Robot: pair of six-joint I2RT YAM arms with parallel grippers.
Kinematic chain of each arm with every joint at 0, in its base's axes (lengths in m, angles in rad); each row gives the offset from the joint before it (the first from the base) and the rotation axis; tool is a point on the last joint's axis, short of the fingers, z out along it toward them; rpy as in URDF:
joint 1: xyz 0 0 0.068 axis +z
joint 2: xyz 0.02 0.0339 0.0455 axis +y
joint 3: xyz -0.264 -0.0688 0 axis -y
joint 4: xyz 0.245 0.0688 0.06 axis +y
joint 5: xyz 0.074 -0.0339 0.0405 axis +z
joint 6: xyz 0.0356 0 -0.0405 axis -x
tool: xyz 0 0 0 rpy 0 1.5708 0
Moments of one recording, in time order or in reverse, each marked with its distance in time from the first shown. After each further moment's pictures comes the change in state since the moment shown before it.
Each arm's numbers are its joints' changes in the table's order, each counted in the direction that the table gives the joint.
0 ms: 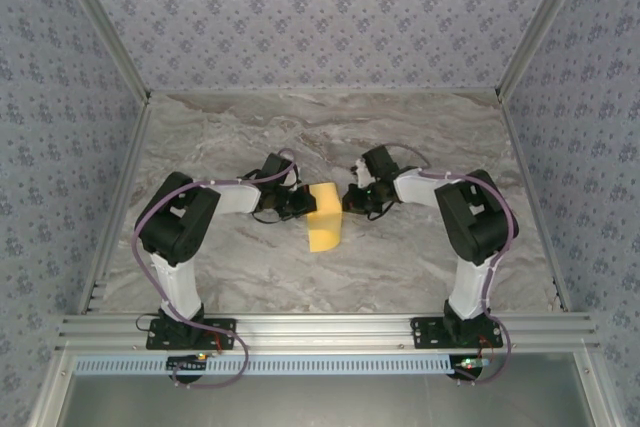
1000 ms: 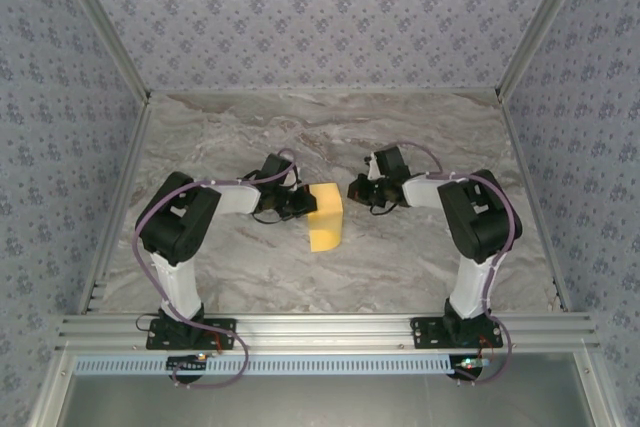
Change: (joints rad) left arm 0.000 0.006 -0.011 -0.033 -0.016 0.003; right arm -0.034 0.006 -0.078 -0.319 -0.031 -0.179
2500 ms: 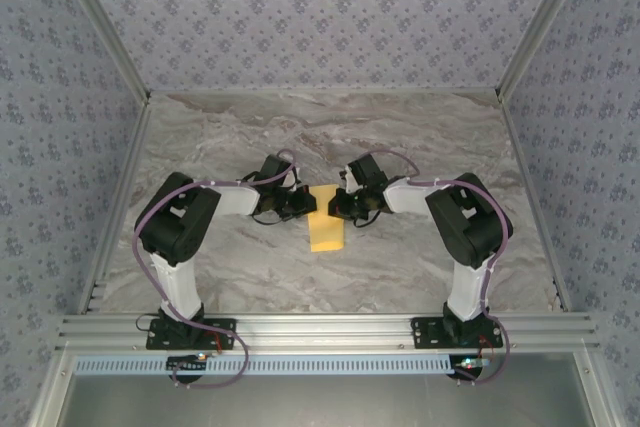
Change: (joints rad) left arm 0.002 -0.003 -0.021 -0.037 -0.003 0.009; right arm 0.159 0.013 0.041 0.145 0.037 -0.008
